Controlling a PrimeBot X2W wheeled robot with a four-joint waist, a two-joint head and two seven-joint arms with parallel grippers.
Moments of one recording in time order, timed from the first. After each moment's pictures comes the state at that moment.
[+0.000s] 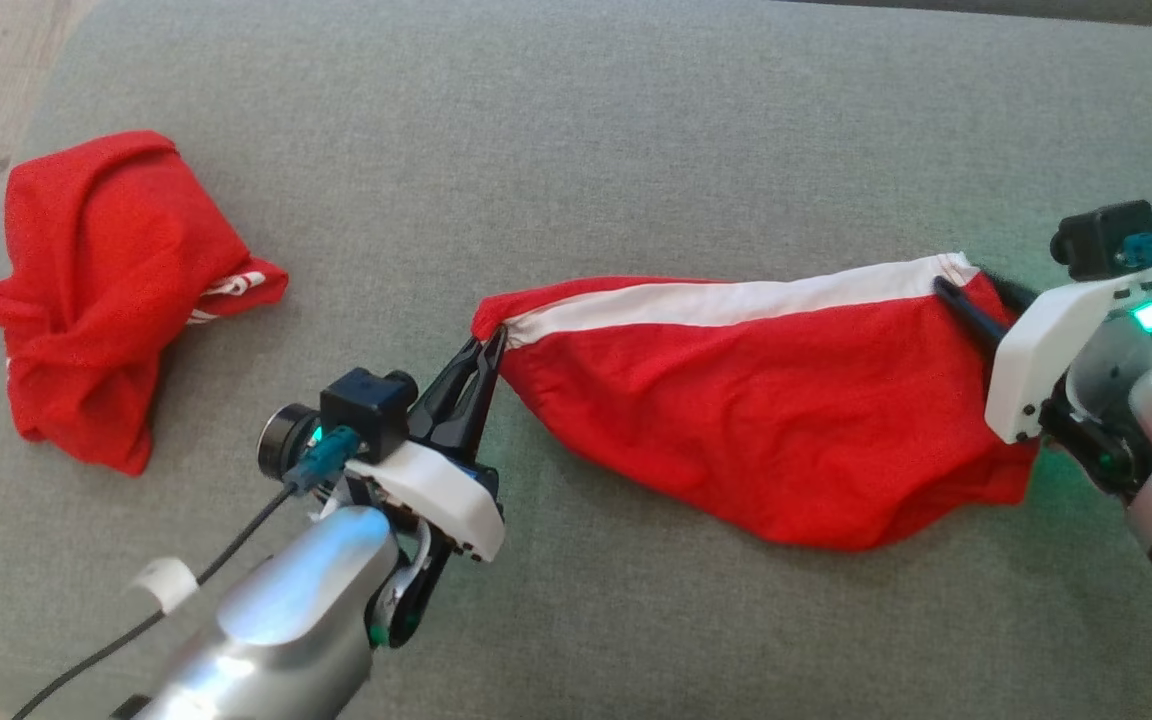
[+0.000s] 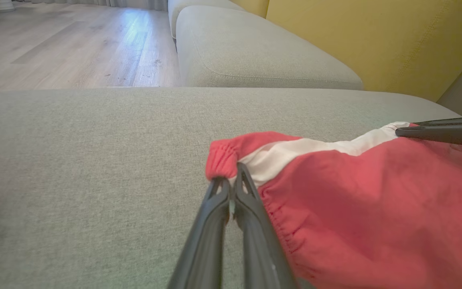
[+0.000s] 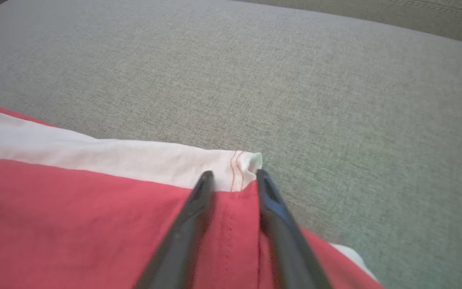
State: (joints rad) left arm -0.60 0.27 -0.99 0.51 -0.83 0.09 -0.25; right arm -0.63 -0.52 0.65 0.63 0.72 0.13 0.24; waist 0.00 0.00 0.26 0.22
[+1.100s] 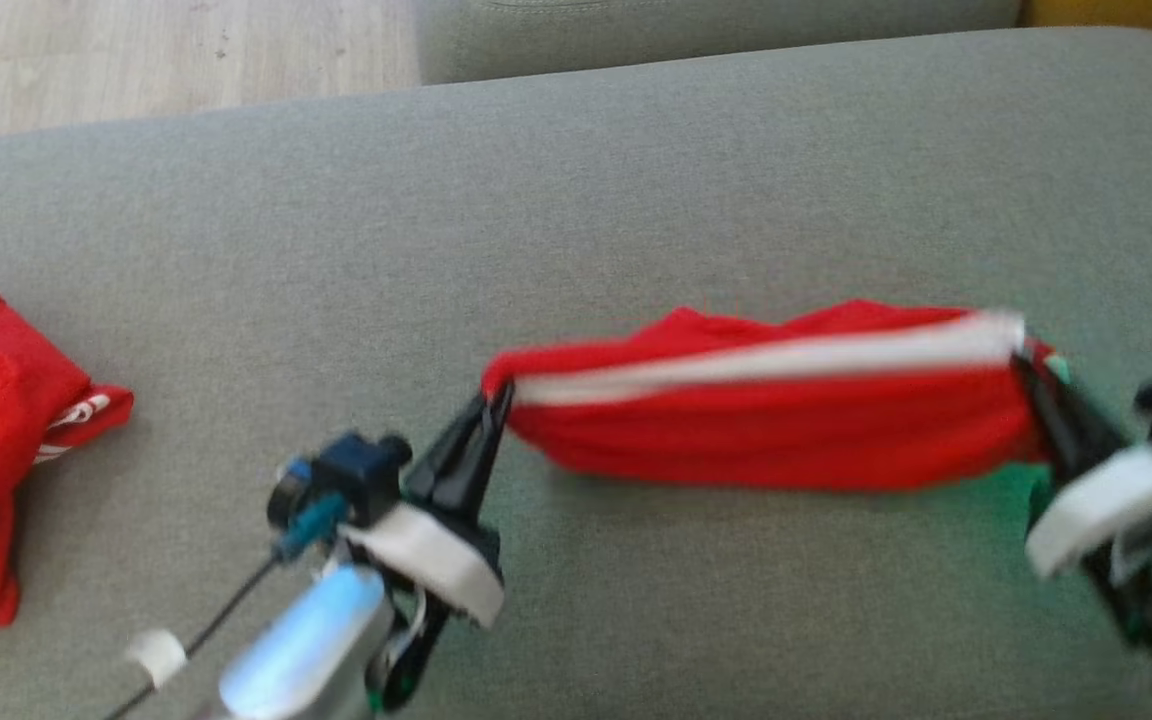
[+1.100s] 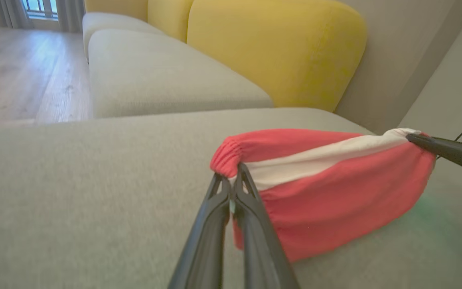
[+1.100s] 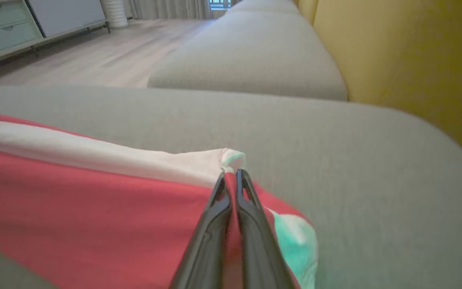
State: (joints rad) left arm -0.46 0.23 -0.82 0.47 -0.68 -0.02 -0.26; right arm -0.35 -0.53 0.47 0.56 0.56 0.13 -0.23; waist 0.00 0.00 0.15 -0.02
